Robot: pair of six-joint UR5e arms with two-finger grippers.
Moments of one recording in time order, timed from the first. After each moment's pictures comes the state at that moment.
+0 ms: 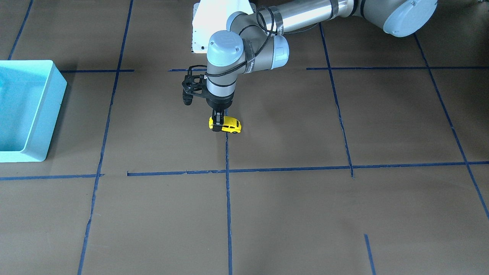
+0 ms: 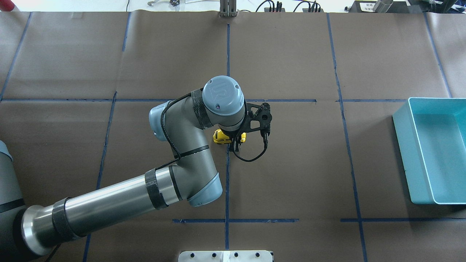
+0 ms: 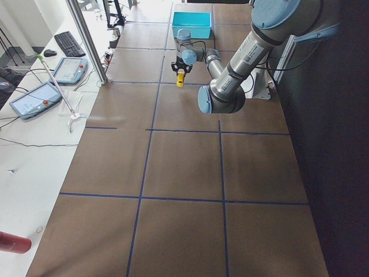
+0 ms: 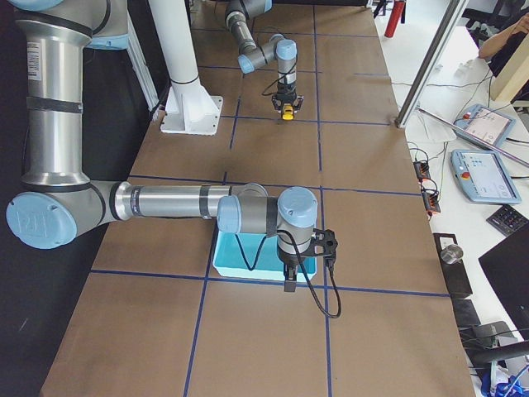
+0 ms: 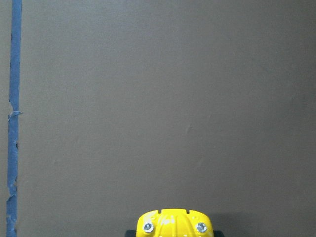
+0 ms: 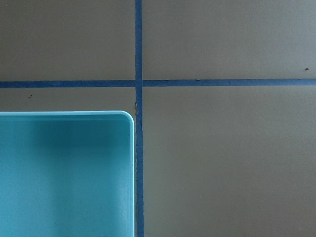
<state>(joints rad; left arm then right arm) -0.48 -2.50 -1.33 -1.78 -1.85 0.34 1.58 -1.65 1.70 -1.60 2.29 0.03</state>
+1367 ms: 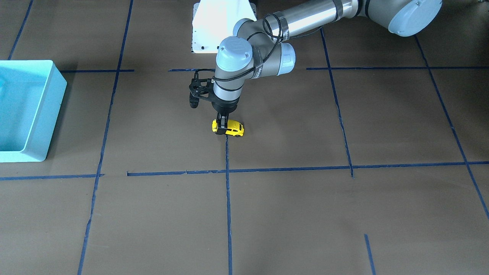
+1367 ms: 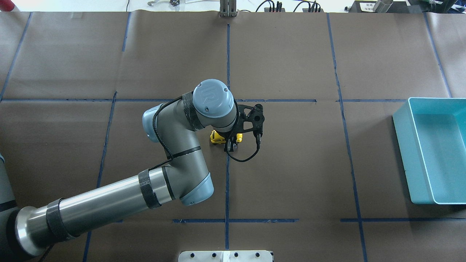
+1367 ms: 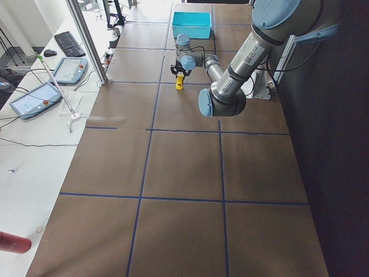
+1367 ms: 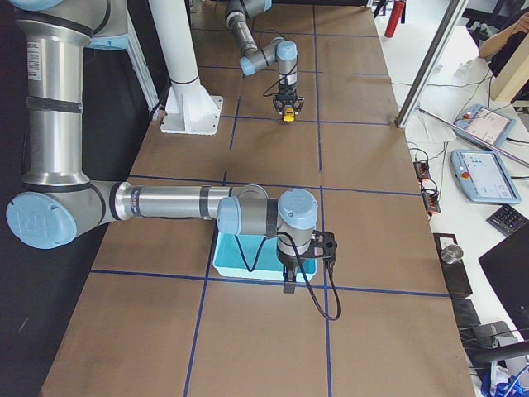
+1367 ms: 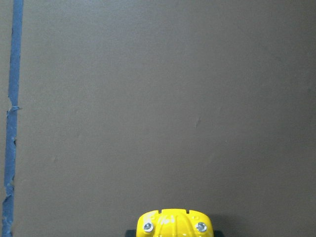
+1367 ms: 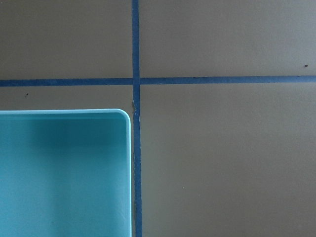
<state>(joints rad) -0.49 -2.46 -1.33 -1.86 -1.86 0.34 1.58 -1.65 1.69 -1.60 2.29 0.03</state>
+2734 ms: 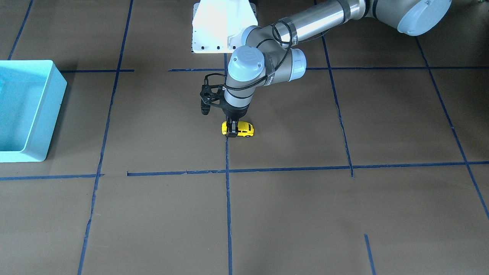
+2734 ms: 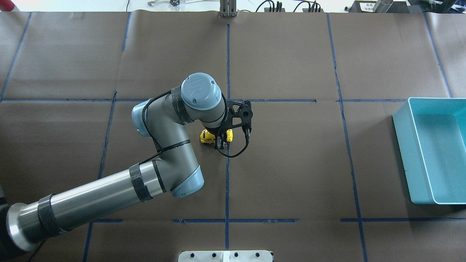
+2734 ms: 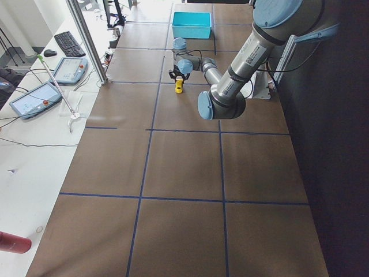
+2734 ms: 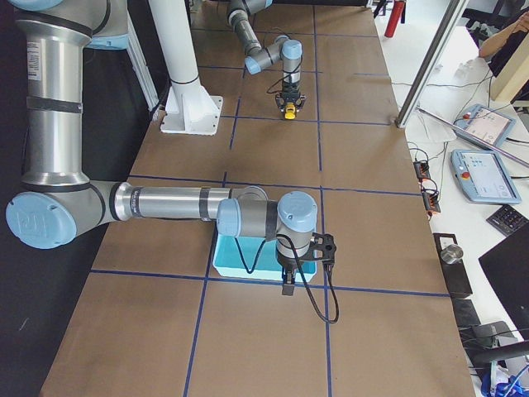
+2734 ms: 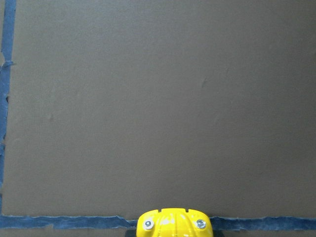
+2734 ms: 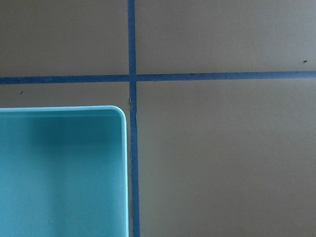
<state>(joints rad) -0.52 -2.43 -1.32 -1.86 -1.94 0.34 1.58 -1.65 1.68 -1.60 2.29 0.03</state>
